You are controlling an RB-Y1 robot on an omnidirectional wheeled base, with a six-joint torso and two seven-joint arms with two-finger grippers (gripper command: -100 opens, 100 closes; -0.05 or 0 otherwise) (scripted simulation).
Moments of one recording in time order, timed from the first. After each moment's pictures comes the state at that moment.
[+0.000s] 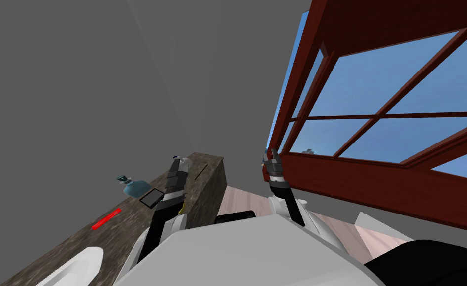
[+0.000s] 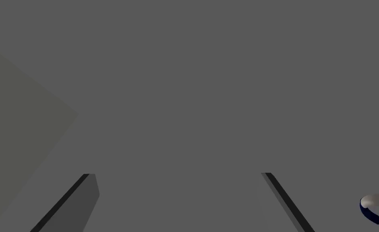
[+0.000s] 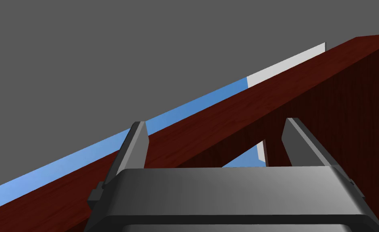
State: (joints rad) left arm 0.55 0.02 0.05 -2.25 -0.10 -0.38 0.01; right arm 0.50 0.01 0.01 -2.20 0.07 -0.47 -0.15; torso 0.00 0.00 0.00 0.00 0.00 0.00
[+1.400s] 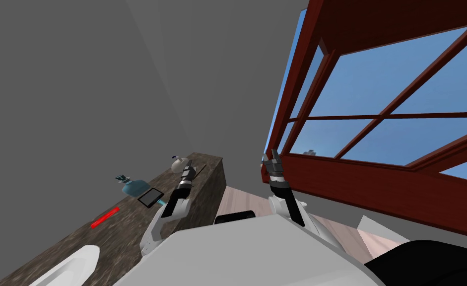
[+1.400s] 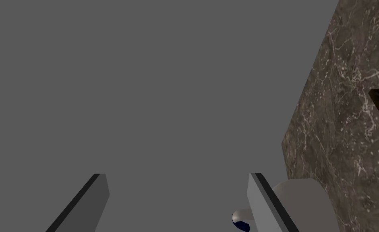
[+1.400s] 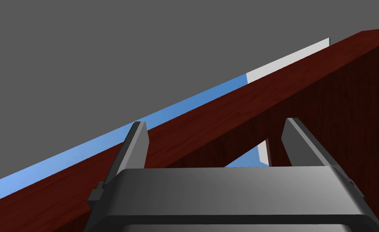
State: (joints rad) left arm 0.28 0.16 0.09 -1.93 -0.01 -0.07 0.14; right arm 0.50 0.01 0.01 -2.20 0.07 -0.47 -0.15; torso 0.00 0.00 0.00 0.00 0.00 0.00
